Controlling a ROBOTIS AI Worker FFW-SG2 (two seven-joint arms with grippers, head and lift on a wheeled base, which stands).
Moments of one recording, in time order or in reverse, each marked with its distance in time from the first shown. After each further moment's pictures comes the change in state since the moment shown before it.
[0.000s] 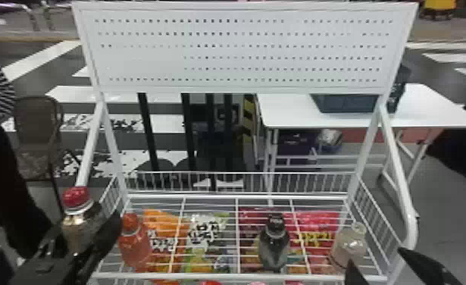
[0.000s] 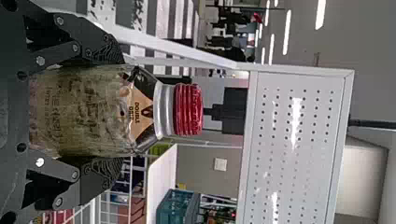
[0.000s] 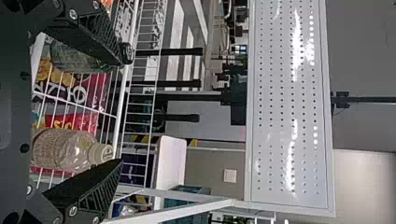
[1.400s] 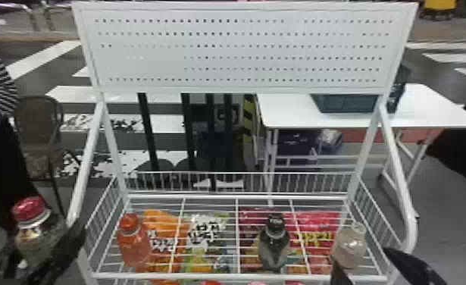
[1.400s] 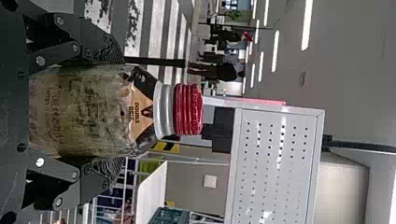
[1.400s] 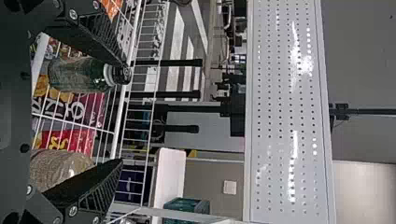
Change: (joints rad) left arm 0.109 -0.040 0.124 -0.012 0.037 -0.110 -0.058; right arm 0.007 0.000 0.053 -0.020 0.032 0.017 0.000
